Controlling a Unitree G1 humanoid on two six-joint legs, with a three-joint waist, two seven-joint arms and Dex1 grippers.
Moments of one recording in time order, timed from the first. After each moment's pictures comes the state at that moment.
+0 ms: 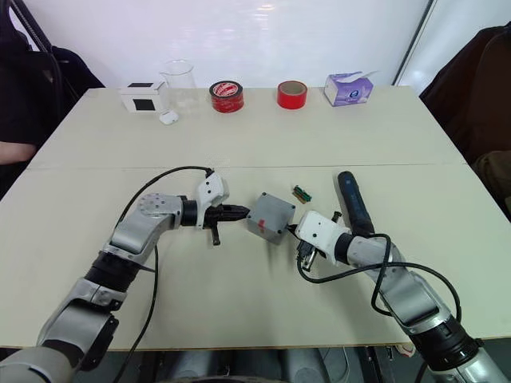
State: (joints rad) left arm -0.58 0.40 -0.27 0.19 -0.16 0.36 -1.02; right arm -0.16 -0.74 0.26 -0.34 0.06 0.35 0.65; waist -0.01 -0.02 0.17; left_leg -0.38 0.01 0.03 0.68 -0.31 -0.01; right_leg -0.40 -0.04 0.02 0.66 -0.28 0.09
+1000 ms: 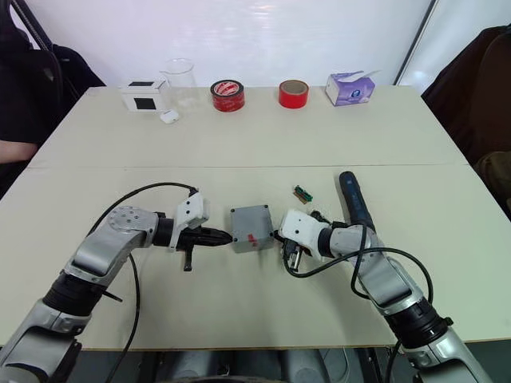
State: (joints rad) left arm -0.42 0.59 -0.25 -0.08 -0.23 0.53 -1.15; right arm -0.28 -0.63 0.31 -0.27 0.00 0.40 0.87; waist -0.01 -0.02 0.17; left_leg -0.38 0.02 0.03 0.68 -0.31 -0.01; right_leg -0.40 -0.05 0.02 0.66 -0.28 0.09
